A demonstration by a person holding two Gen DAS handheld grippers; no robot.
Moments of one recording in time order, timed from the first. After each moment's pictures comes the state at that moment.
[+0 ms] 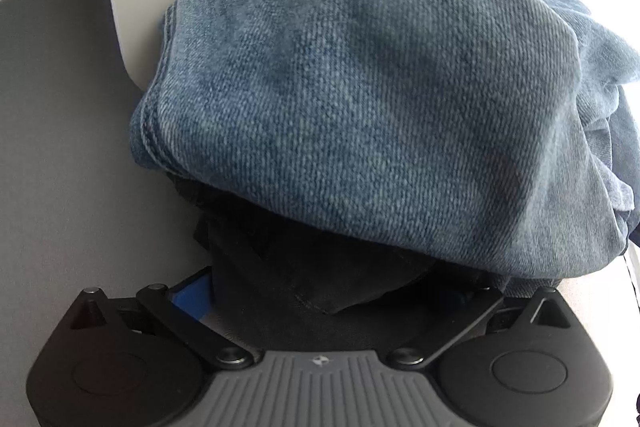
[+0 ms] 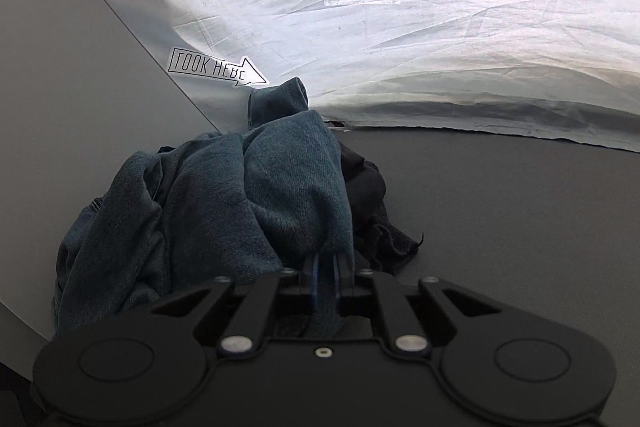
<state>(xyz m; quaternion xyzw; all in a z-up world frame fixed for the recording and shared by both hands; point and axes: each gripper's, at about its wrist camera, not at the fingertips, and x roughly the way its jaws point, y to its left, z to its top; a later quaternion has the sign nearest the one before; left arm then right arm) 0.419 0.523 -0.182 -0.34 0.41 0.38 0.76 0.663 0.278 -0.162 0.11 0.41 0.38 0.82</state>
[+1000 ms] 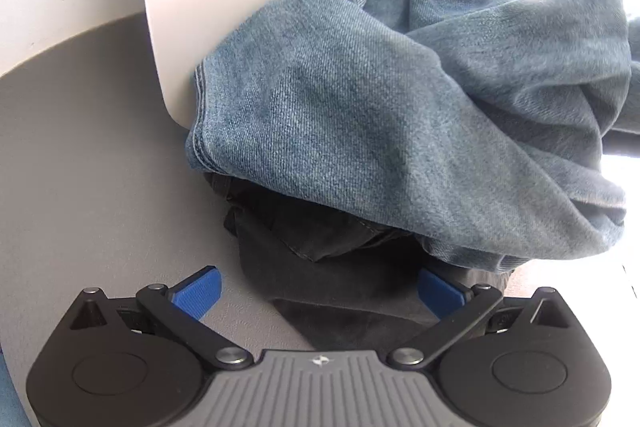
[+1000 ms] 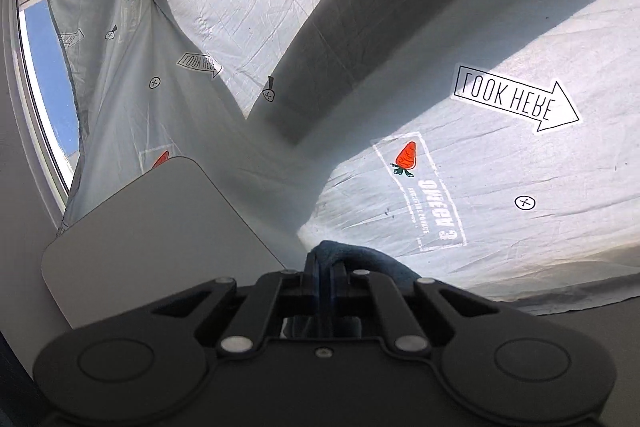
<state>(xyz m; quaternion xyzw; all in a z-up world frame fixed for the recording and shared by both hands) 0.403 0.483 -0.112 -0.31 0.38 0.39 0.78 0.590 0.138 0.025 0.27 0.16 0.41 0.85</state>
